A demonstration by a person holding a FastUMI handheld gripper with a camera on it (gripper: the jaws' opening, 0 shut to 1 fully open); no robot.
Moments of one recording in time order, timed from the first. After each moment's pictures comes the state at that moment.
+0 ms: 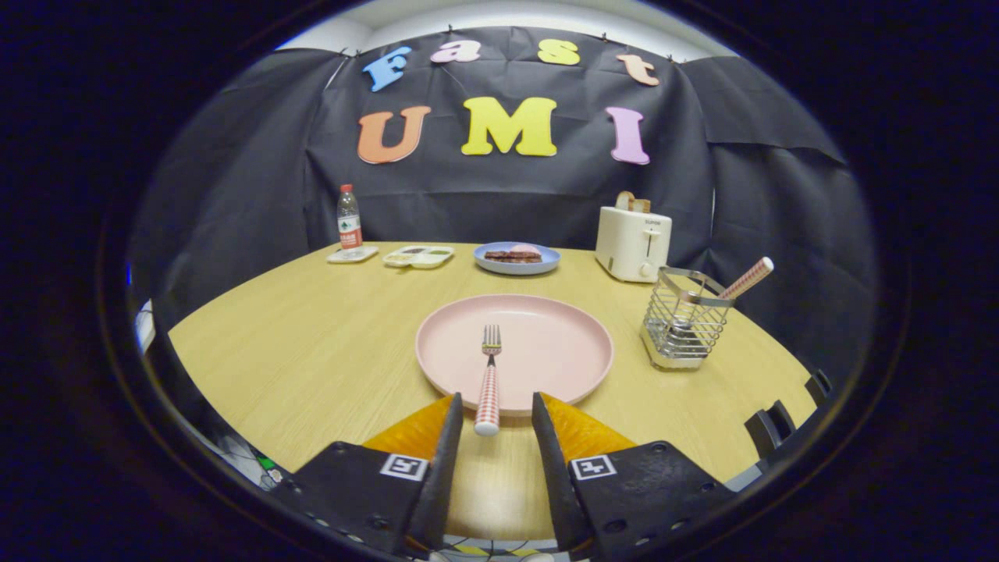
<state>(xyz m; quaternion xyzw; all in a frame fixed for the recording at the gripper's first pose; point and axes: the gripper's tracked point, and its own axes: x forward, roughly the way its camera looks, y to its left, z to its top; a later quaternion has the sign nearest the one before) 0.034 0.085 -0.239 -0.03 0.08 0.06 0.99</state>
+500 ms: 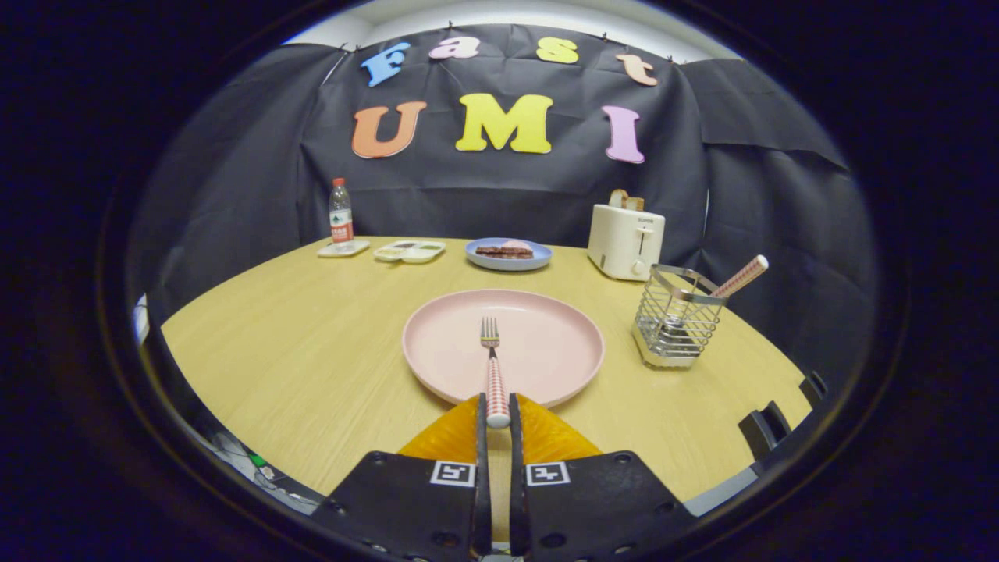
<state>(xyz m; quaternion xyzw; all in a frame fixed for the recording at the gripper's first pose) 0.041 0.078 -0.243 -0.03 0.09 0.05 0.99</state>
